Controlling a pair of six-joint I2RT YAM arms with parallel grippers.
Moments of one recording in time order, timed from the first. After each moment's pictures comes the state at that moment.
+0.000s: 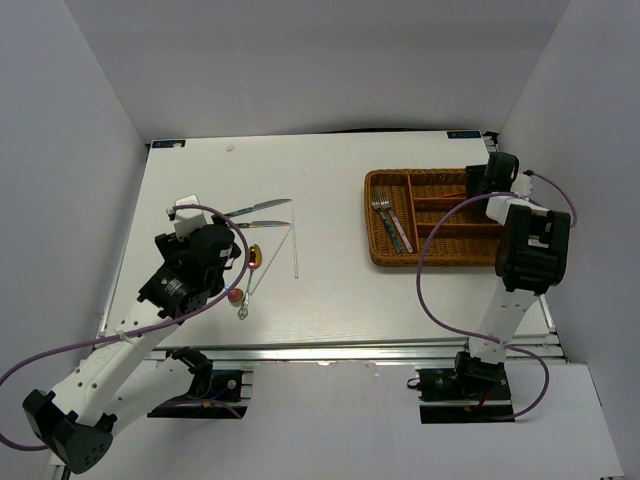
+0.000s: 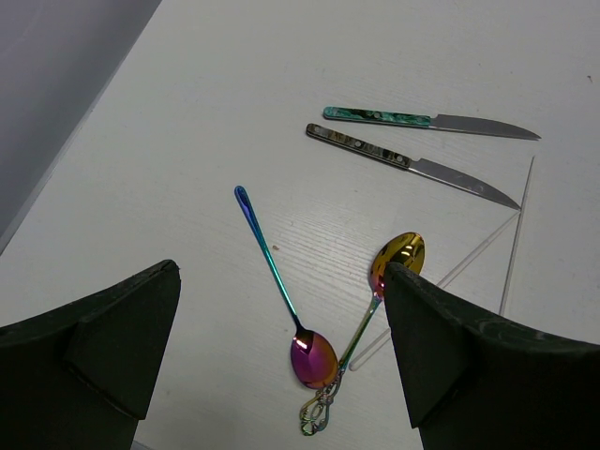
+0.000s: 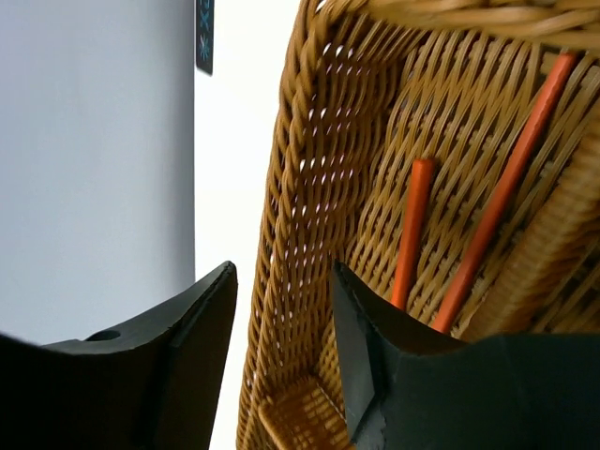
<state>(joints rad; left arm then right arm) -0.60 0.84 0.86 -0.68 -0.90 -0.56 -0.16 1.99 1.27 0.16 0.10 1.29</state>
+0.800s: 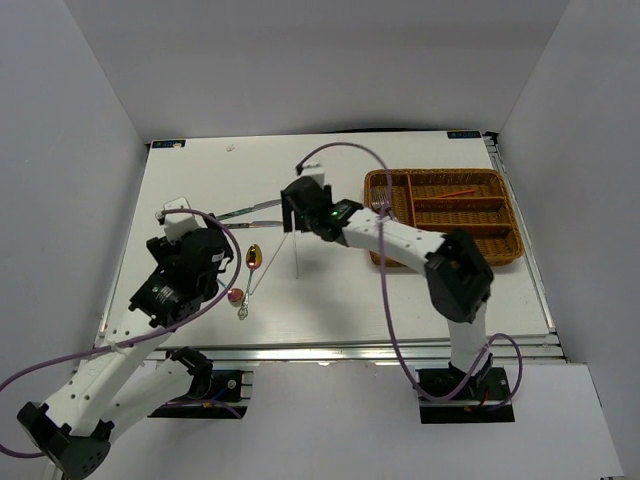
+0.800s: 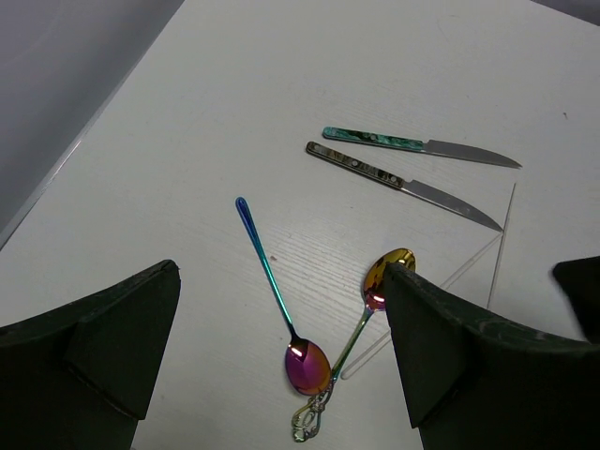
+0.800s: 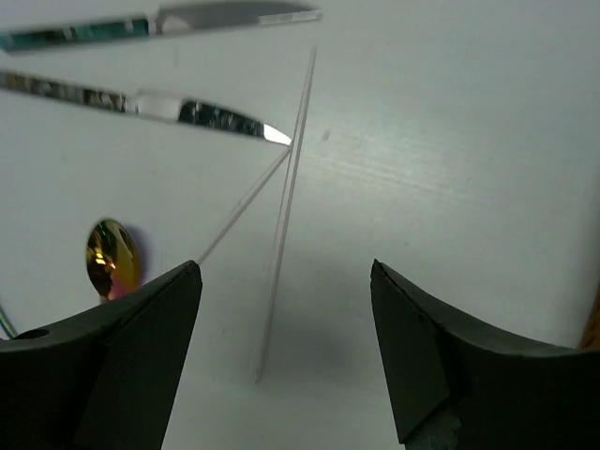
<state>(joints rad) -0.60 0.79 0.86 -0.68 -0.92 -0.58 0.89 1.92 1.57 -0.31 0.38 0.50</state>
